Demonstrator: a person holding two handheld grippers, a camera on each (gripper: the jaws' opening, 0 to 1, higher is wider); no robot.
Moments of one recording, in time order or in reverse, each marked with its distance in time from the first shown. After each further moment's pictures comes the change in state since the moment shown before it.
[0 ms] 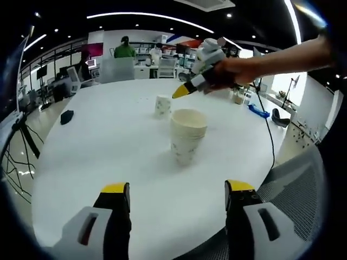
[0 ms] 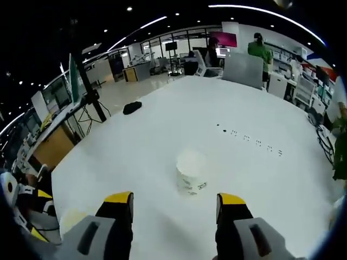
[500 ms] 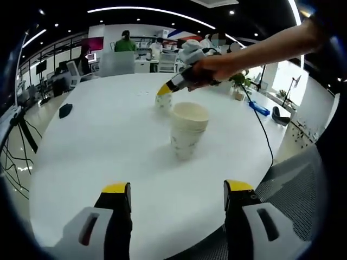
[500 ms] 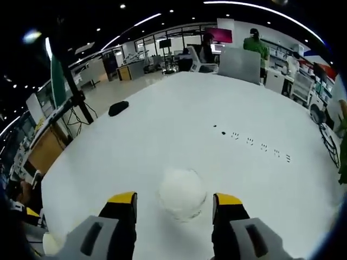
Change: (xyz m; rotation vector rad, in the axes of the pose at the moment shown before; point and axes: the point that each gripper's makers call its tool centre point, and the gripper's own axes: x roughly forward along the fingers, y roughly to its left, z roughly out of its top) left arm 0.003 -0.001 -0.007 -0.021 0.044 -0.004; right arm 0.040 -0.010 0.014 0.049 0.004 -0.017
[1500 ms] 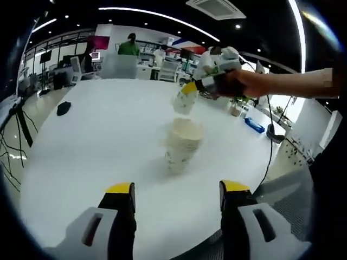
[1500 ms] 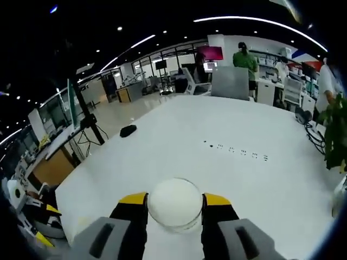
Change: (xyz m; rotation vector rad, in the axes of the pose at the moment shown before) left arm -0.002 -0.020 0.034 -0.078 -0.102 -0.076; right arm -0.113 0.010 -0.021 0.025 -0.156 0.016
